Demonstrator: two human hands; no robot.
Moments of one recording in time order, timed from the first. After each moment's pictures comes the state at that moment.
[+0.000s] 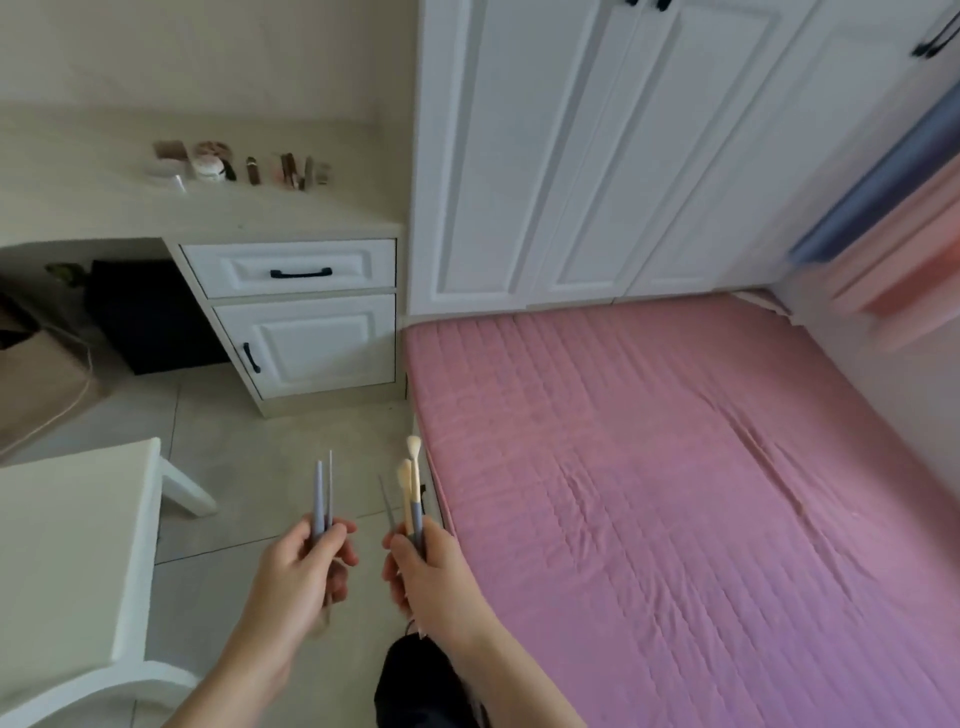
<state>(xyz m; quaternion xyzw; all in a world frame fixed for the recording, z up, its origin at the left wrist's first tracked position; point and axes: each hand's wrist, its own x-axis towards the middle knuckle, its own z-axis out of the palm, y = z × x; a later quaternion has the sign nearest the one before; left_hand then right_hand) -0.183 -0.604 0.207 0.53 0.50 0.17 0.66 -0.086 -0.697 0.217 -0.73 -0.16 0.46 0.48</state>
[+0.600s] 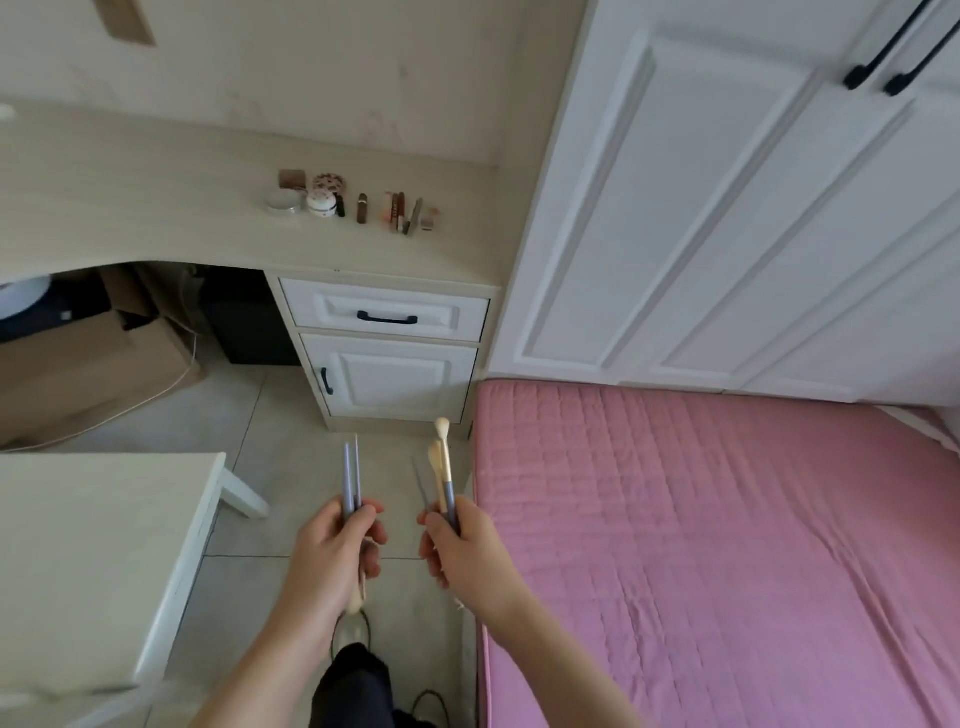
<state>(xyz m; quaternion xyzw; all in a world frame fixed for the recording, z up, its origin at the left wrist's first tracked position) -0.073 -0.476 0.220 0.42 0.56 0.27 0.66 0.048 -0.538 0.223 -0.71 -0.26 0.51 0.40</state>
